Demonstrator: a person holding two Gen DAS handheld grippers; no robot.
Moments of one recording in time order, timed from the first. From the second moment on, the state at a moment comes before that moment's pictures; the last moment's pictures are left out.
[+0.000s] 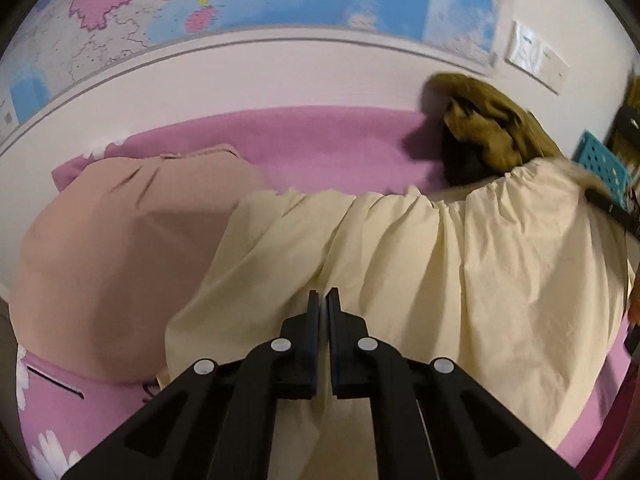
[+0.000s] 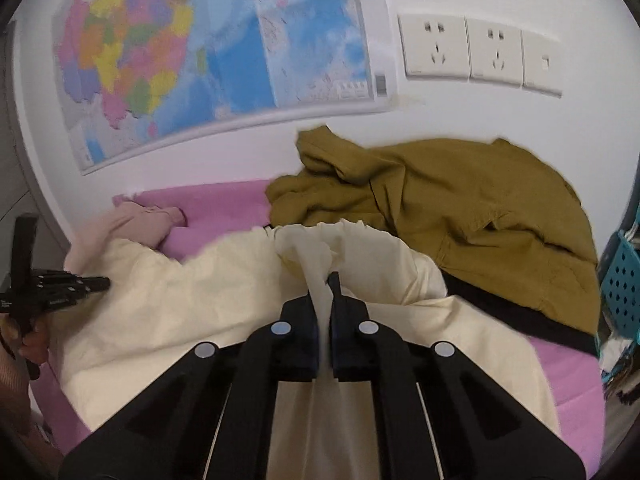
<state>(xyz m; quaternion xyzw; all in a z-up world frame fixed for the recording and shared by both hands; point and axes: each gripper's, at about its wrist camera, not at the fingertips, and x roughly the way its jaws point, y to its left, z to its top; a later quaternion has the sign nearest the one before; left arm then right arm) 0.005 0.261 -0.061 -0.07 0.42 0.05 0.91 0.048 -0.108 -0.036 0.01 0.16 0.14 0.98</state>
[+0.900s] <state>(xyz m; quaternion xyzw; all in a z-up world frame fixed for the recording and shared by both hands) -0.050 0.229 -0.070 0.00 0.37 0.07 0.93 0.000 -0.115 -0.084 0.02 0.20 0.18 0.96</state>
